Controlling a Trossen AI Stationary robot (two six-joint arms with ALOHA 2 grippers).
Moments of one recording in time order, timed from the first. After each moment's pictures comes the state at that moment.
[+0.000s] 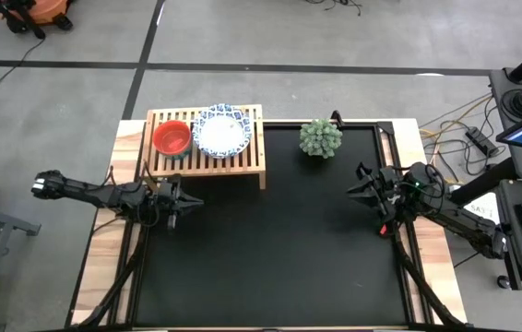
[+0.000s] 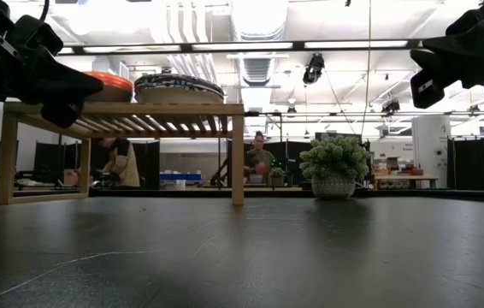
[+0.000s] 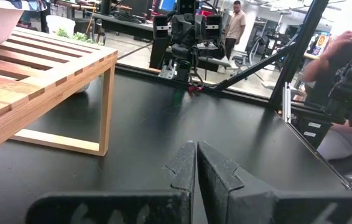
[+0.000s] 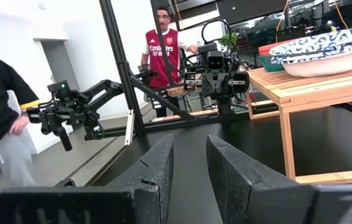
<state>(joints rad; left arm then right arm) -0.19 0.18 0.02 0.10 -0.24 -0.24 -0.56 0.04 0.01 0.18 -0.78 0.33</state>
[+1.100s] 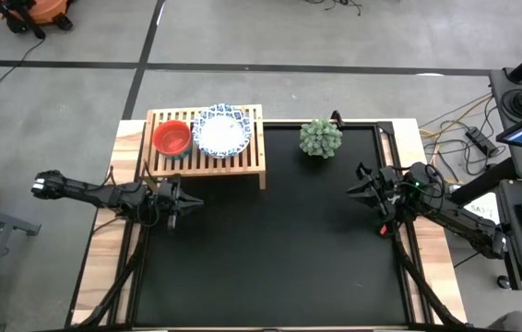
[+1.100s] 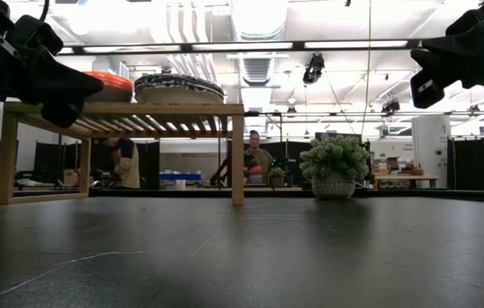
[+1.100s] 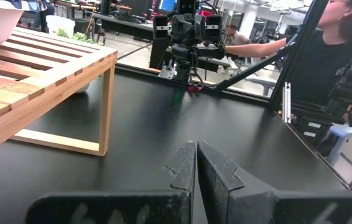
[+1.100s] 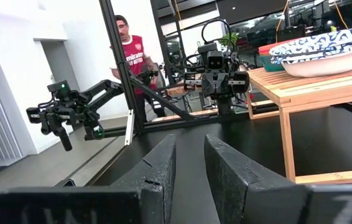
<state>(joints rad) -0.19 0.18 0.02 0.10 -0.24 -0.24 -0.56 0.04 0.01 0.18 -0.78 0.33</state>
